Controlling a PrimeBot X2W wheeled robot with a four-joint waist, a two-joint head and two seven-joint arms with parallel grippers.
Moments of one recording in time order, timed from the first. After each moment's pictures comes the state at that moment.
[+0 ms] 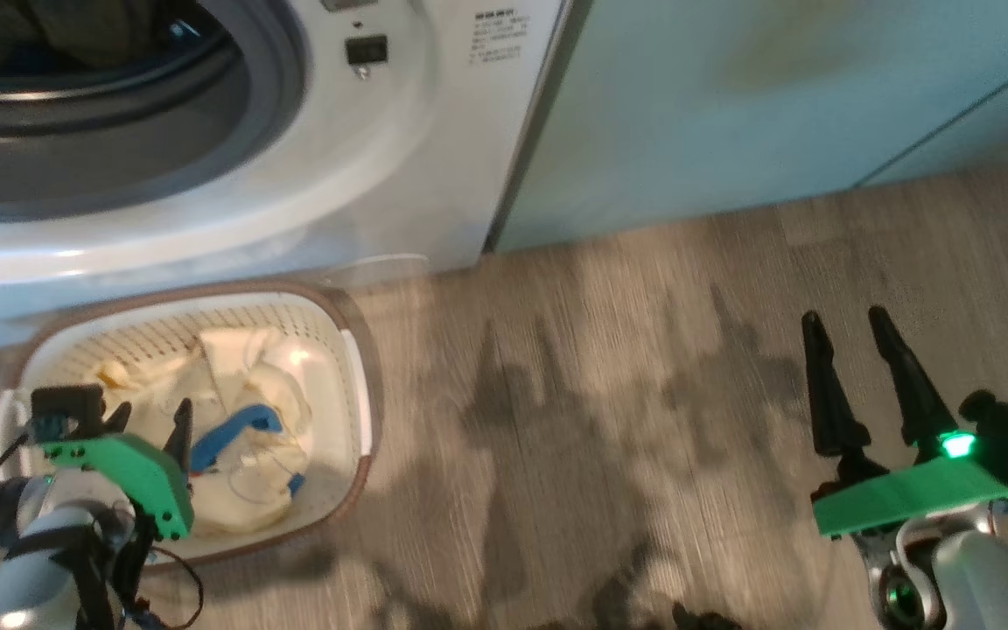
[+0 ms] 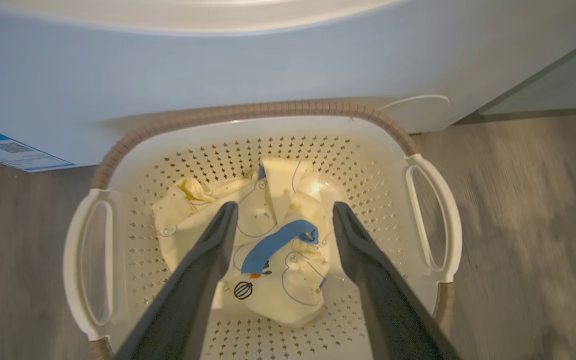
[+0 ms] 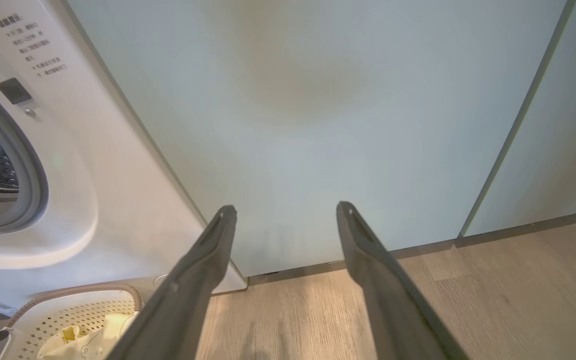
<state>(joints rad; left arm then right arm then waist) -0.36 0.33 -0.11 0.81 -0.41 -0.12 -0.17 -0.16 -0.06 0.19 0.16 0.35 0.13 -0.26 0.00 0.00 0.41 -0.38</state>
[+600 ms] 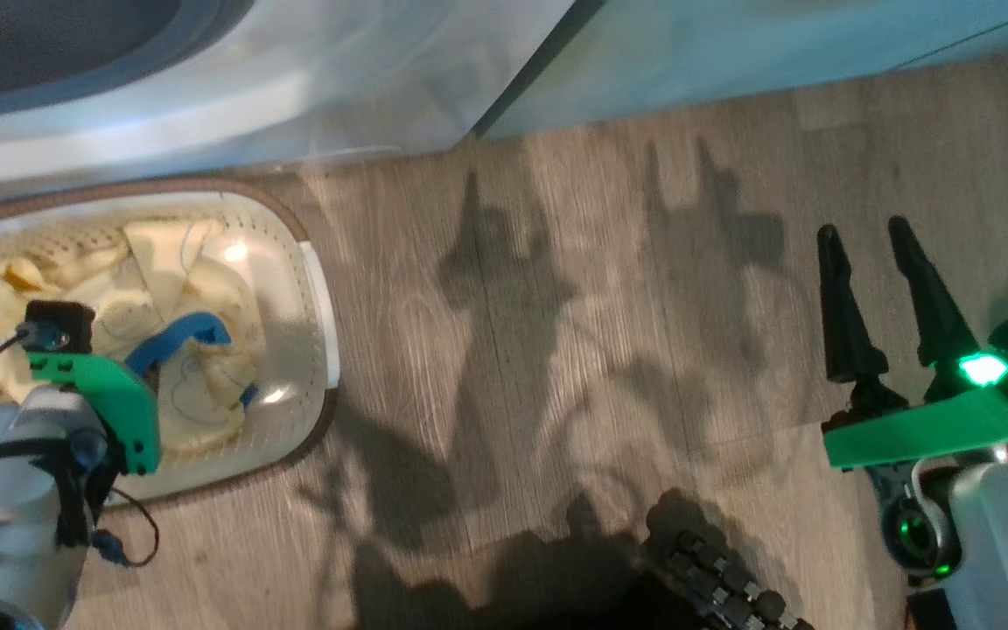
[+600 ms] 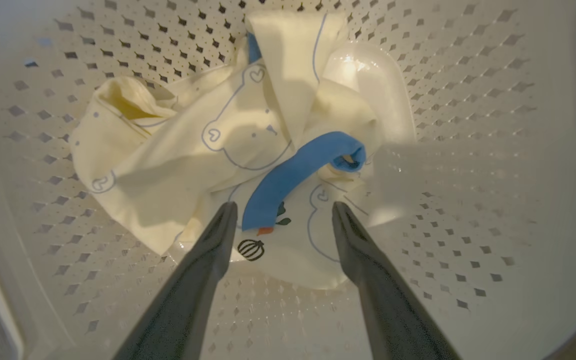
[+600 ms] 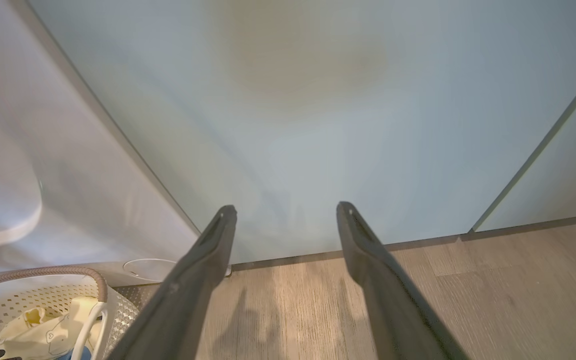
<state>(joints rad) -0.69 0.37 -0.34 1.19 -0.41 -0.13 -0.08 -0.28 -0.05 0.17 0.12 0.35 0.13 -0.26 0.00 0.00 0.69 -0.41</state>
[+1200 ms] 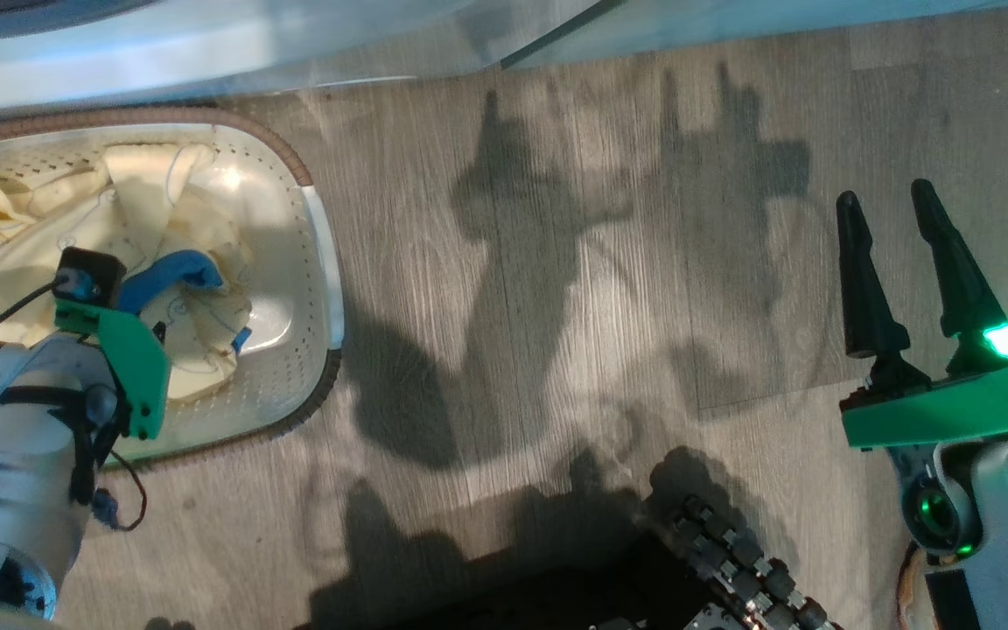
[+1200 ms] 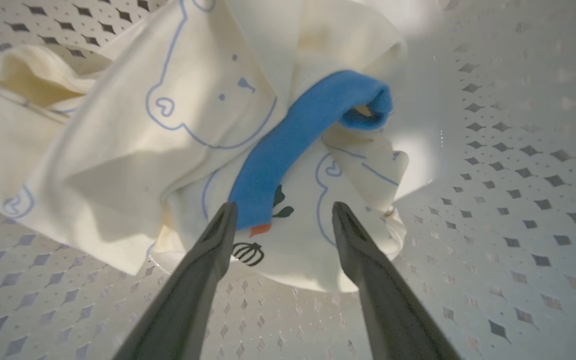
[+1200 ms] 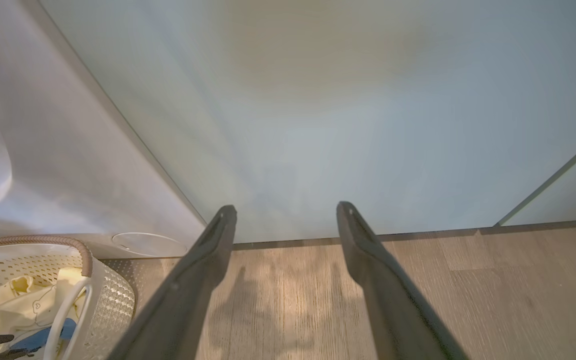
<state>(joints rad) -0.83 0.36 -0.49 1.27 -0.33 -0.13 -0.06 -0.32 -0.07 0.16 0.09 0.34 0.13 -0.26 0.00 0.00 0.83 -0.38</state>
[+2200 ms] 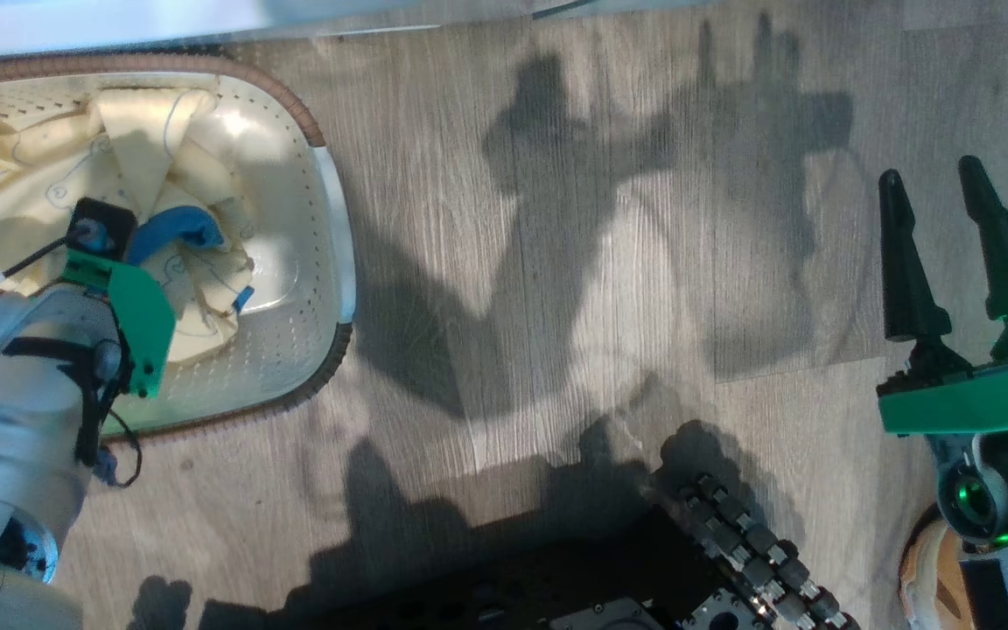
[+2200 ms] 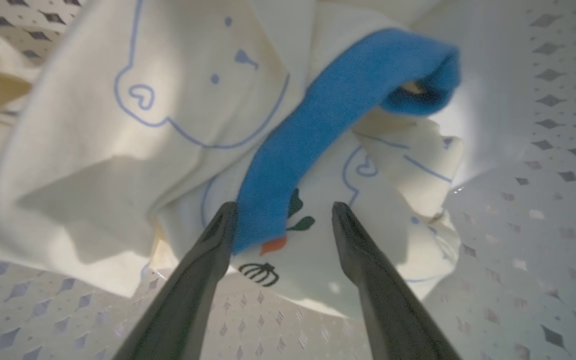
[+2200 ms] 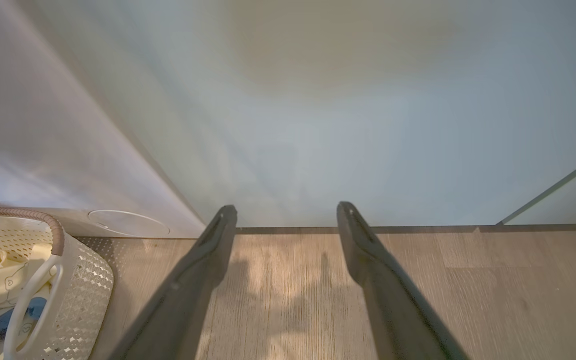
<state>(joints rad) -0.92 0.35 -0.57 1.29 -0.31 -0.09 -0.02 -0.33 -0.11 0.12 0.06 0.32 0.13 -0.26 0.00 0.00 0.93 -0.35</state>
